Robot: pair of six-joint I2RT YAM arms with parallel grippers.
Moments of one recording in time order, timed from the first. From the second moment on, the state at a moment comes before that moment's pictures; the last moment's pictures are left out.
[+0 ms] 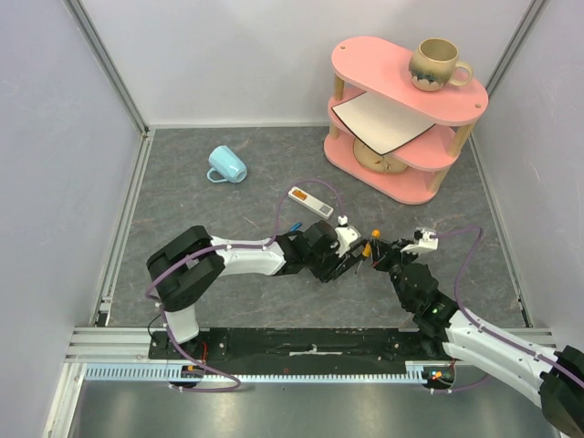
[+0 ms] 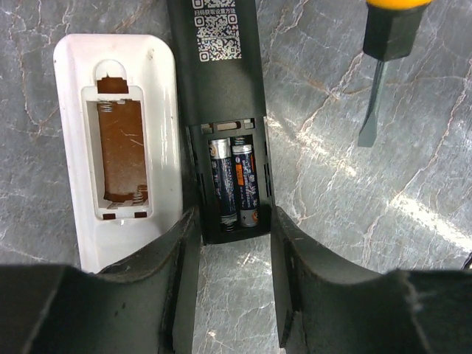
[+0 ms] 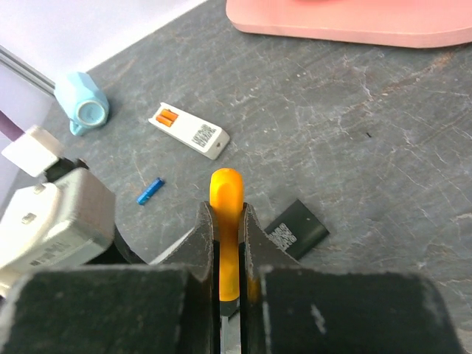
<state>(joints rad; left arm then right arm) -1.03 1.81 0.99 -0.02 0.10 -0.09 0.78 0.61 0.05 0.42 0.59 0.63</state>
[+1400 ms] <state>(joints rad) -0.80 1.63 0.75 0.40 0.74 -0.31 0.80 1.20 0.07 1.05 0.27 0.74</state>
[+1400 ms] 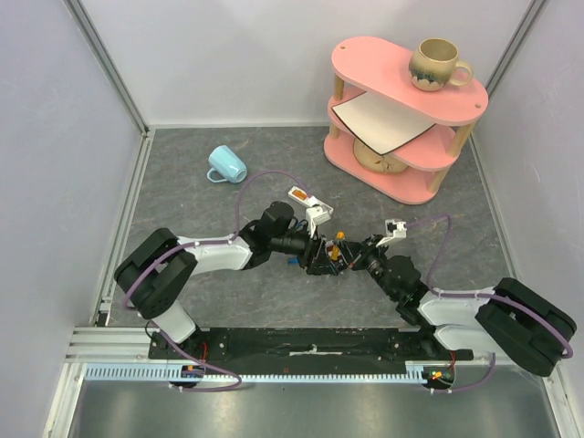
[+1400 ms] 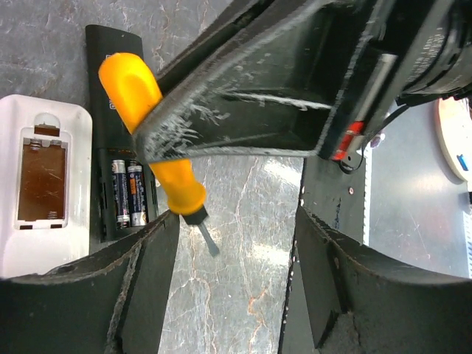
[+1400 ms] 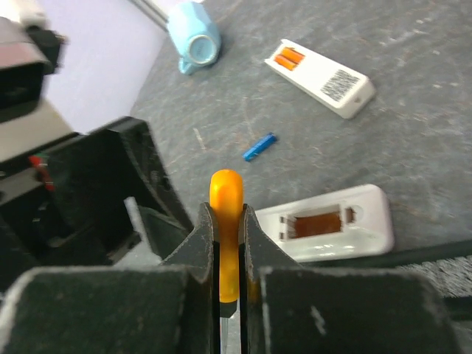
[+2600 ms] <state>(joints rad) -0.80 1.65 0.78 0.35 0.77 -0.32 0.43 1.05 0.33 0.62 -0.40 0.59</state>
